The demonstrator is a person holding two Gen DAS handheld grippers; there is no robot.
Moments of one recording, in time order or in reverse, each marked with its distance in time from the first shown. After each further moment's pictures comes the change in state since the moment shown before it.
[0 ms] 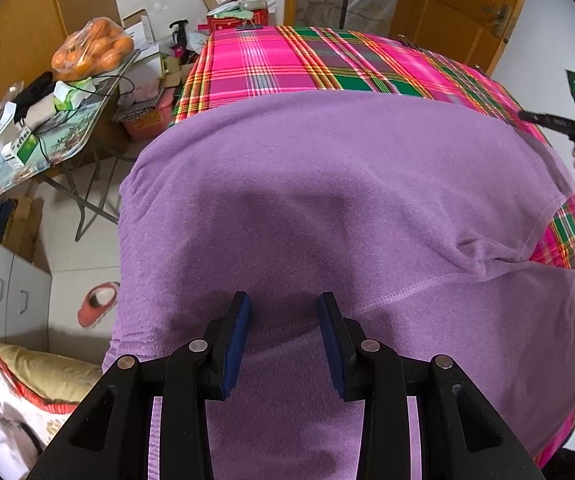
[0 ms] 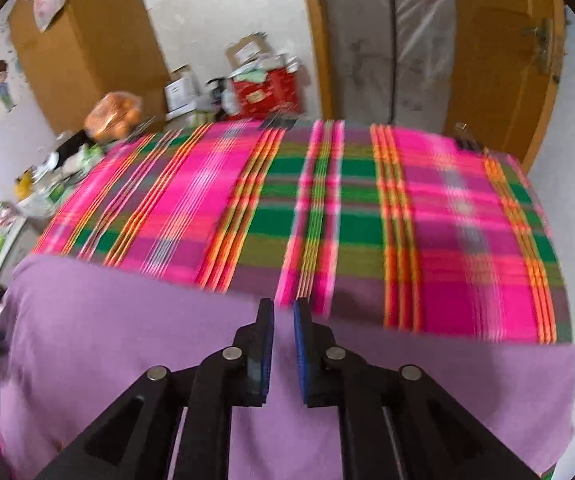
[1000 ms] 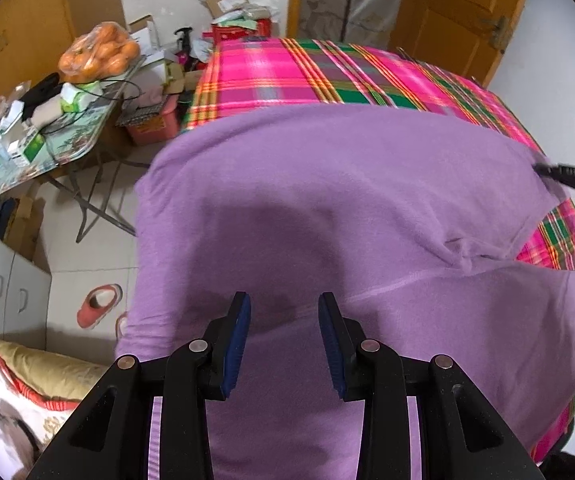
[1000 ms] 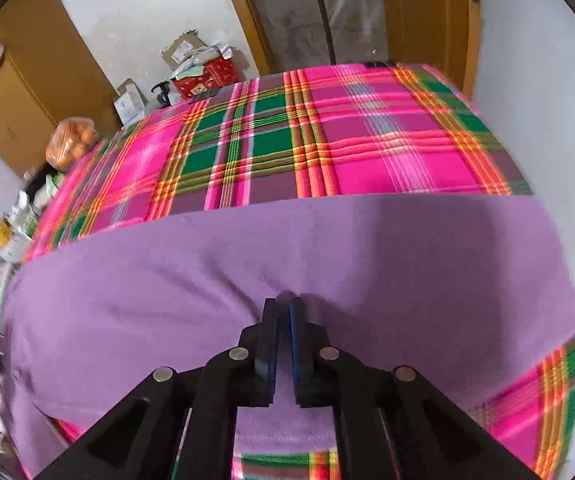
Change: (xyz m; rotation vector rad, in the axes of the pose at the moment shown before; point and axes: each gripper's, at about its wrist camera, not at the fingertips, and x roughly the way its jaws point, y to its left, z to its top) left arm -0.022 0.010 -0.009 -0.034 -0.045 -0.002; right arm -0.031 -0.045 -0.066 0.250 0.026 -0.061
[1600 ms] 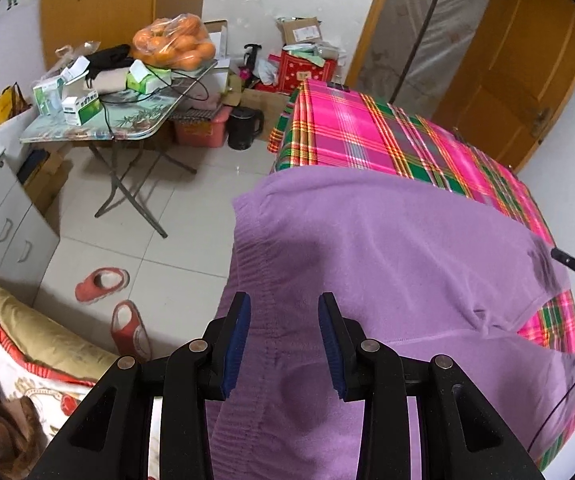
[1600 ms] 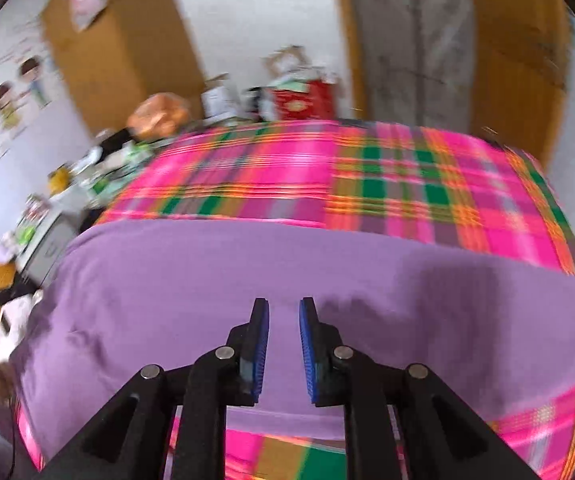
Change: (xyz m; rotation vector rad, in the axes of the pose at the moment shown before) left arm -0.028 0.066 -0.007 -0.249 -0.123 0.013; right arm -0.034 0.134 -0.024 -0.273 -0.100 0.169
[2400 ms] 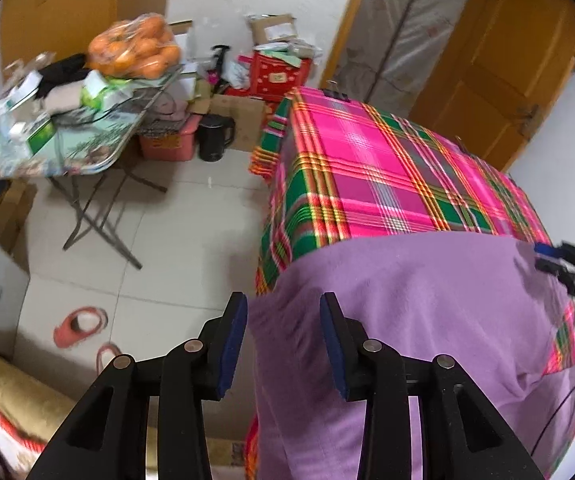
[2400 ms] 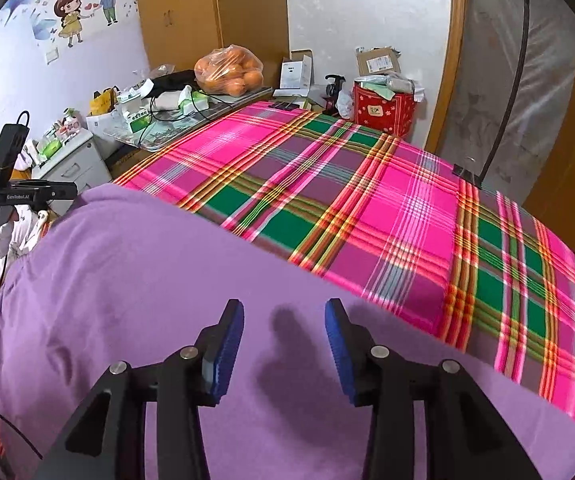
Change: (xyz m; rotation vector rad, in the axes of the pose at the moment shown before) left arm 0.086 0.034 0.086 0.106 -0.003 -0.109; right arm 0.094 0.080 0.055 -0.320 0.074 0.056
